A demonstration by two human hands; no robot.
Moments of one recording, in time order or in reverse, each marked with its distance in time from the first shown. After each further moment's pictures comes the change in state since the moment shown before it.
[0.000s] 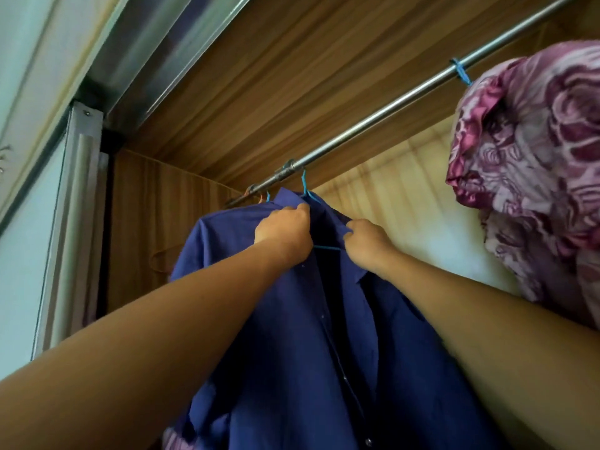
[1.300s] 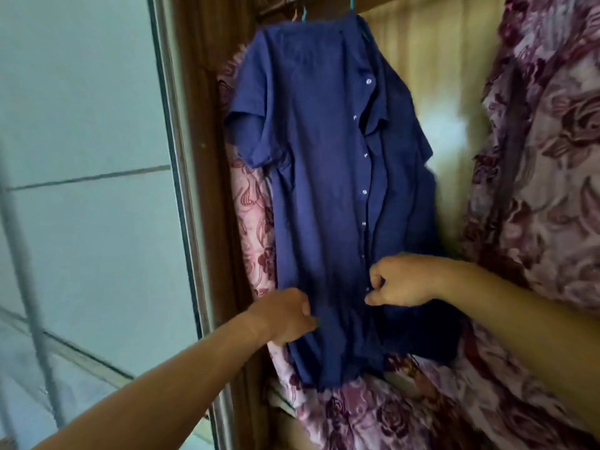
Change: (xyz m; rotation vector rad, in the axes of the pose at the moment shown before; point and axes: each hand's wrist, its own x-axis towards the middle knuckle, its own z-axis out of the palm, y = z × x) left_hand -0.410 -0.012 0.058 -0.587 -0.954 -0.116; right_hand -0.345 -0.016 -0.009 -0.727 -1.072 0.085
